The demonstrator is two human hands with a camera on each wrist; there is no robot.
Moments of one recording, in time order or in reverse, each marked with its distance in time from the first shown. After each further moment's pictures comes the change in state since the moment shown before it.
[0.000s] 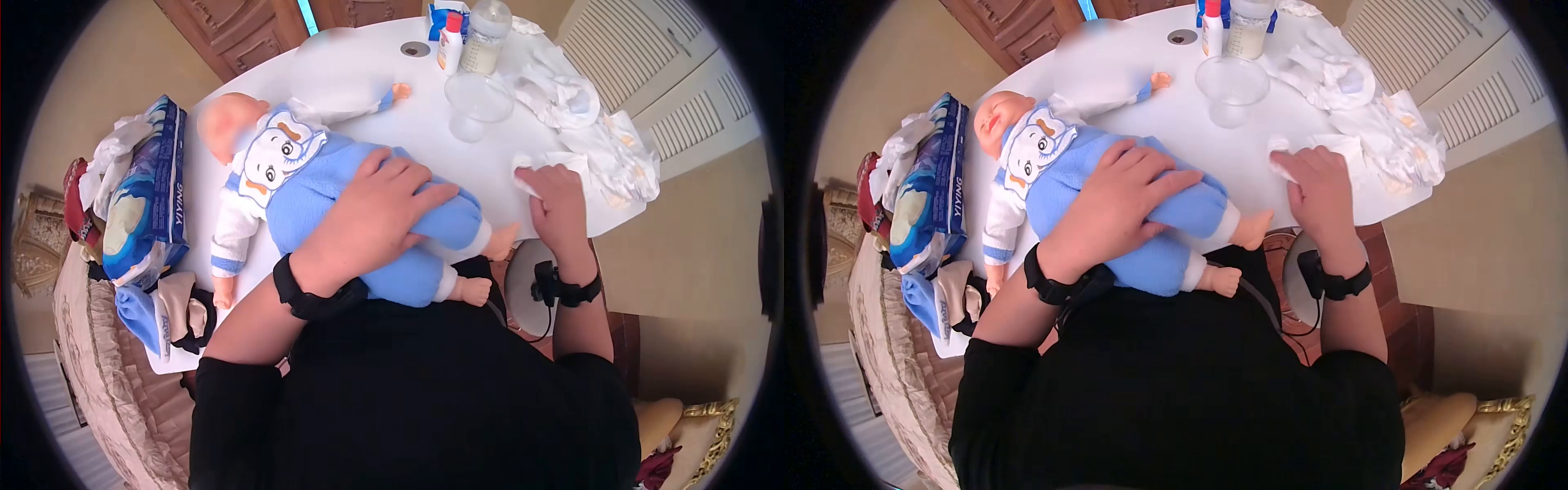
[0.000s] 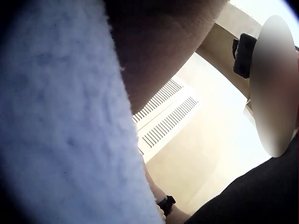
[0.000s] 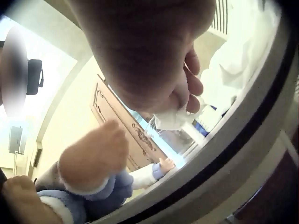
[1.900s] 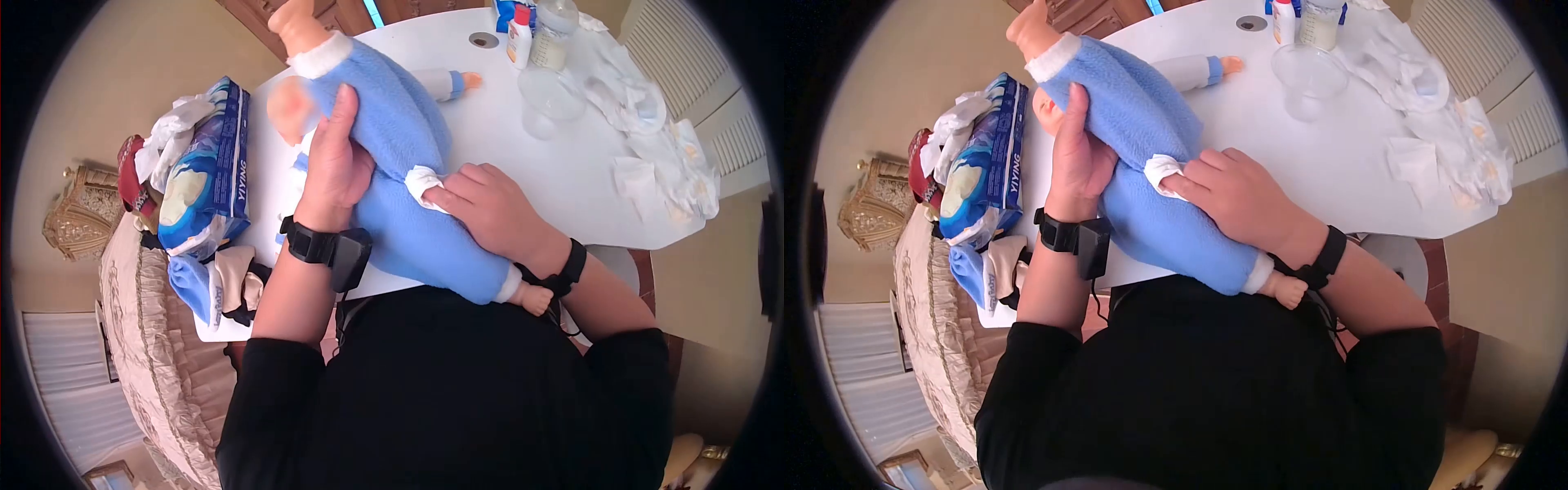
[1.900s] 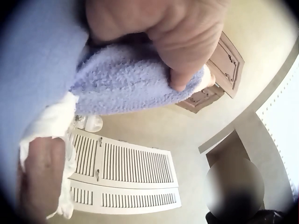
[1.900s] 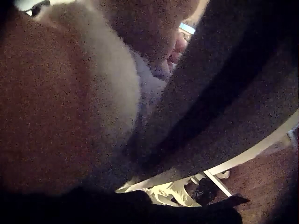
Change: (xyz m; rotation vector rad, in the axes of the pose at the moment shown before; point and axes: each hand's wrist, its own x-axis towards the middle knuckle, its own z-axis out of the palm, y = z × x) left_hand -0.026 -0.072 -0.031 -1.494 0.745 -0.490; right_hand 0.062 -0.115 0.083 0.356 0.051 -0.520
